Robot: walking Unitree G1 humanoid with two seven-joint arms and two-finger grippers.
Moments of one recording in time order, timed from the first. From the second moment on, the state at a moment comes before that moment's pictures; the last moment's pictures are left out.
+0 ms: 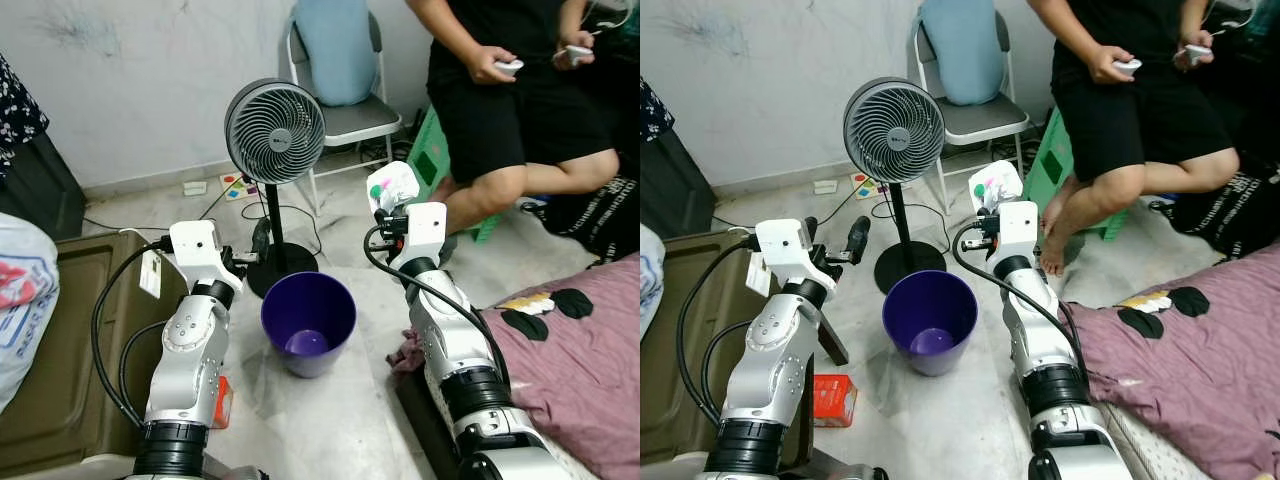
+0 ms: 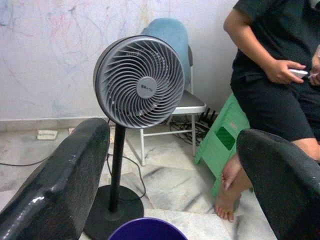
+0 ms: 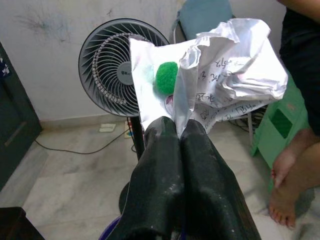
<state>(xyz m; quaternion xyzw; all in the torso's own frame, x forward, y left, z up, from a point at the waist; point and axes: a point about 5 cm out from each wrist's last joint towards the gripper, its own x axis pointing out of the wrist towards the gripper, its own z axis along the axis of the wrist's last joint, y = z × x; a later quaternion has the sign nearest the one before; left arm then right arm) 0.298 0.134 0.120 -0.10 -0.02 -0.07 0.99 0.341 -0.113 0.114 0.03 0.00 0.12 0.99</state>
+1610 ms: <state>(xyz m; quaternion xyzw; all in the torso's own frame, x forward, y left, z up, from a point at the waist) 0.300 0.134 0.122 -0.10 -0.02 -0.06 0.99 0.341 -0.113 0.112 0.03 0.00 0.12 0.99</state>
